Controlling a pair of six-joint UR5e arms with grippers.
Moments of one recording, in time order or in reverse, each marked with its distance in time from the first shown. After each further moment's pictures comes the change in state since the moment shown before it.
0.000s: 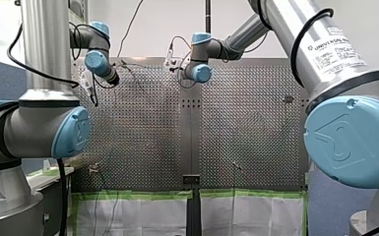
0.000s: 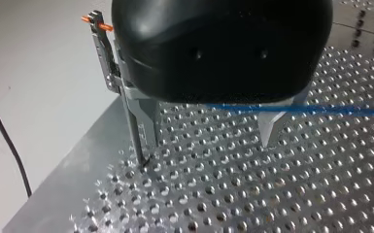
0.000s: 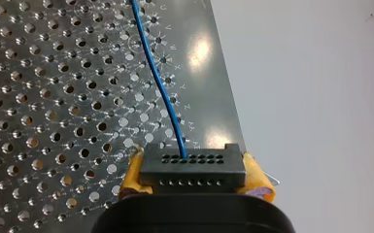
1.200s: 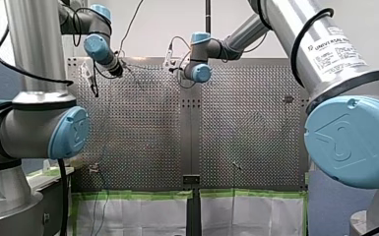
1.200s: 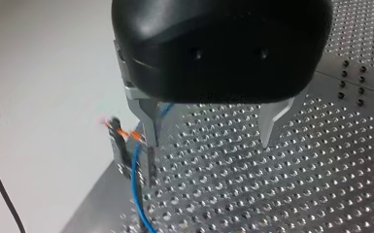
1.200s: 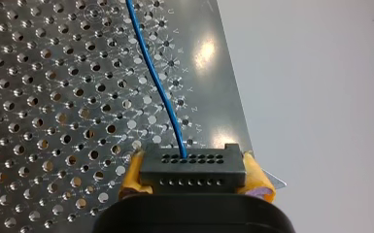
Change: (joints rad) left arm -0.069 0.120 0.000 -0.137 -0.016 0.034; right arm 0.004 0.000 0.000 0.017 0.001 0.003
